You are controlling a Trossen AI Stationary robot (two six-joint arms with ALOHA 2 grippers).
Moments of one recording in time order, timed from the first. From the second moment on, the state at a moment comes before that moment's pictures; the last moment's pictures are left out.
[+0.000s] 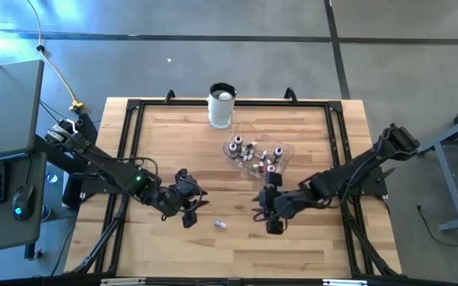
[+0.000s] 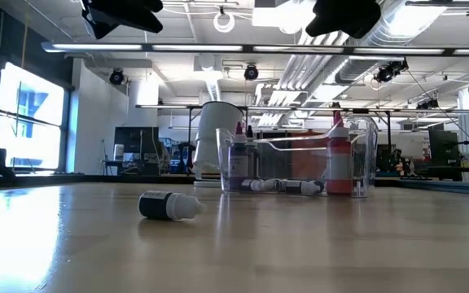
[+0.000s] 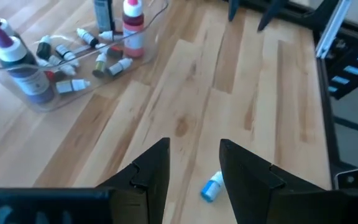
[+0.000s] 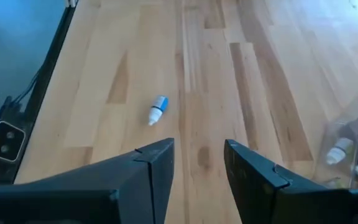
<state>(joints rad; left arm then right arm) -0.53 1.31 0.99 -0.37 -0.53 -0.66 0.47 1.47 1.07 -0.34 0.36 0.37</state>
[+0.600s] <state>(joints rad) -0.52 1.33 0.99 -0.33 -0.38 -0.59 0.46 1.47 1.07 -0.33 0.40 0.36</state>
